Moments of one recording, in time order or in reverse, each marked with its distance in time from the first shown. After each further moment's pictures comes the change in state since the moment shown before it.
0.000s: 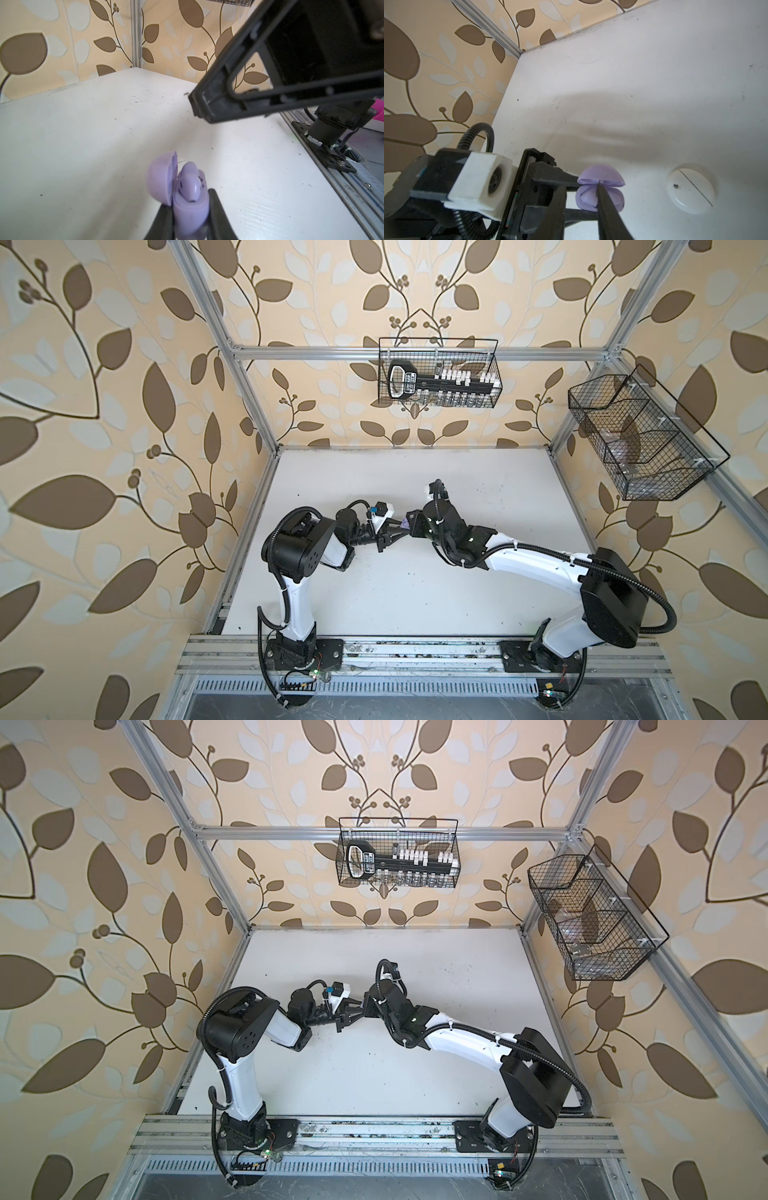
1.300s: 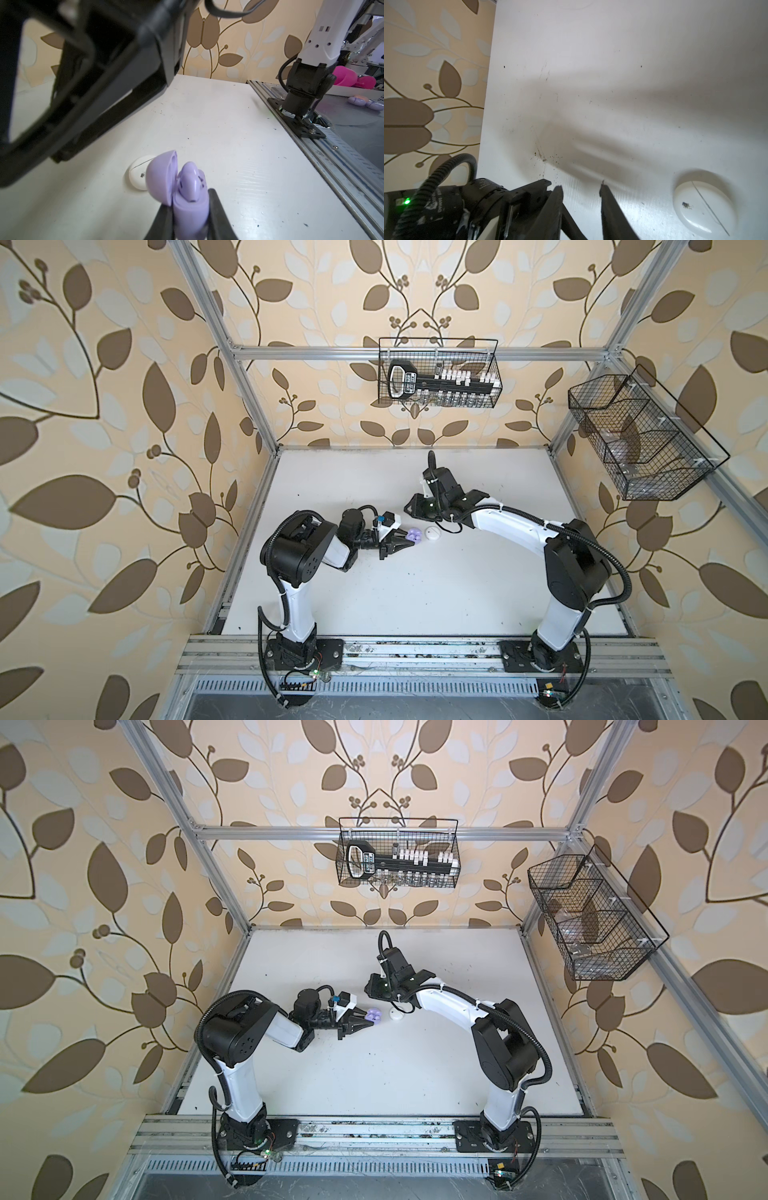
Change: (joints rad) left arm -0.055 -0.053 0.002 -0.203 0.098 0.237; right arm -0.218 0.262 0.318 -0.305 -0.466 -0.043
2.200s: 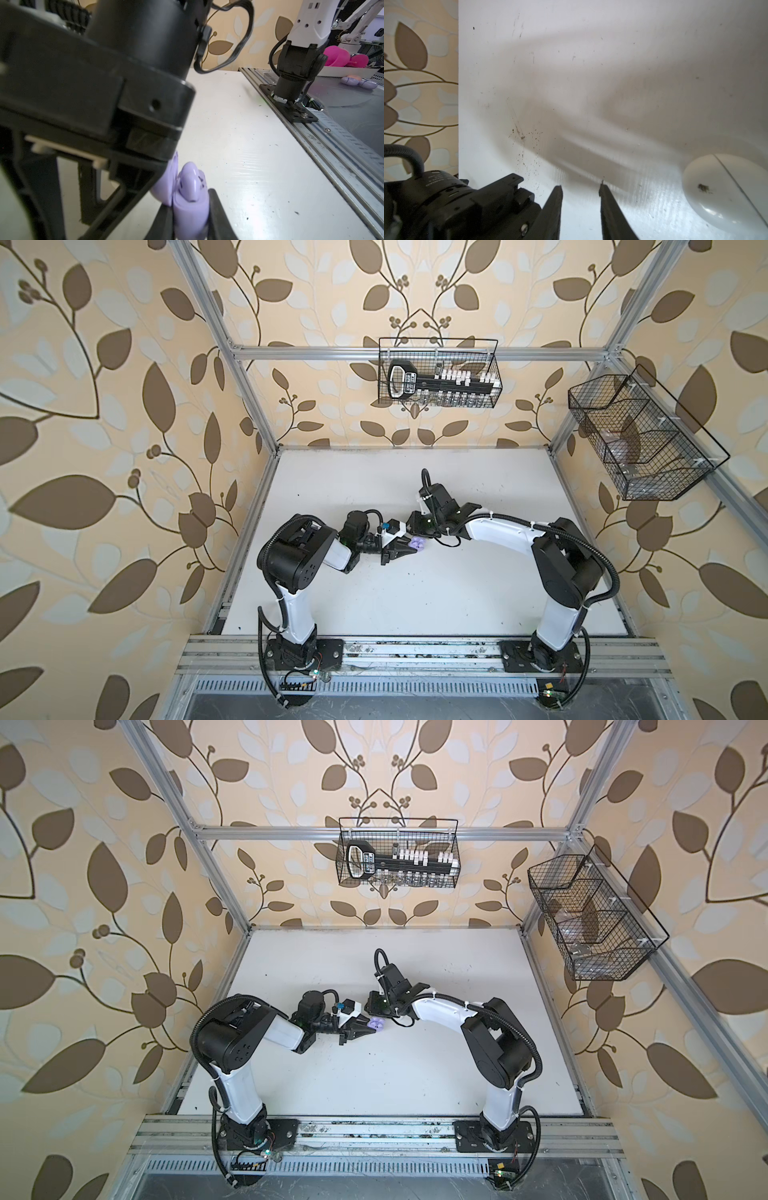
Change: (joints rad) left arm -0.026 -0.031 -0.013 -0.112 -0.007 0.106; right arm 0.040 0.023 -0.129 0.061 -0.026 0.015
